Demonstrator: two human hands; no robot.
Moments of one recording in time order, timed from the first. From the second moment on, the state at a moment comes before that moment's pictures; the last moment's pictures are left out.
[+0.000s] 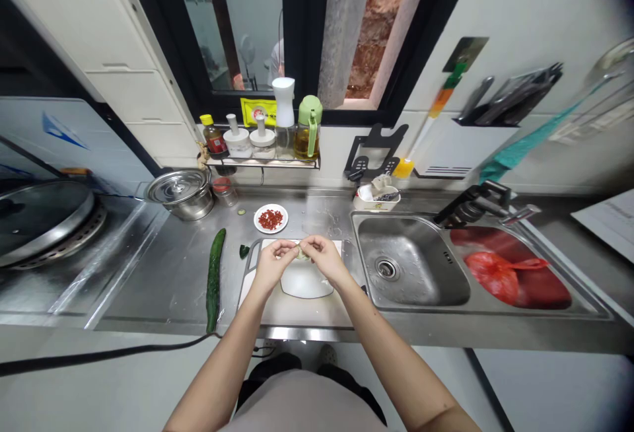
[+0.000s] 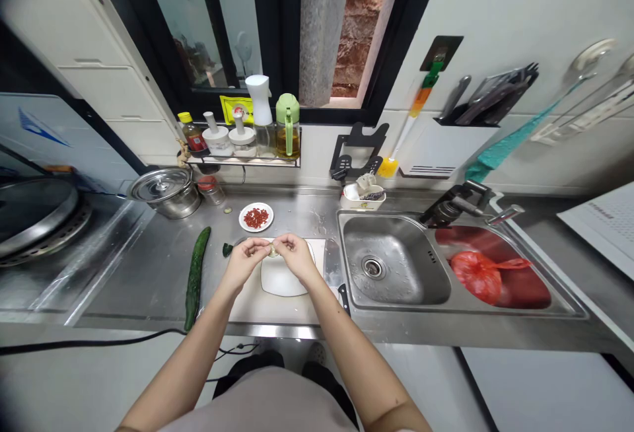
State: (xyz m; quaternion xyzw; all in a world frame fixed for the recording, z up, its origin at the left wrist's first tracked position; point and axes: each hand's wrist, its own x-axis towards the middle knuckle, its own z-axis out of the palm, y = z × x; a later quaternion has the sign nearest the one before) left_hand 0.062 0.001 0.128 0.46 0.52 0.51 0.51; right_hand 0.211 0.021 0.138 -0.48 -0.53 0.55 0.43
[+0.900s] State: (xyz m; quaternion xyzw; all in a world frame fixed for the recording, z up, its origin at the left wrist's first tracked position) left_hand 0.059 -0.006 0.153 0.71 0.59 0.34 0.18; right_hand 0.213 0.027 0.162 -0.50 -0.46 0.66 0.32
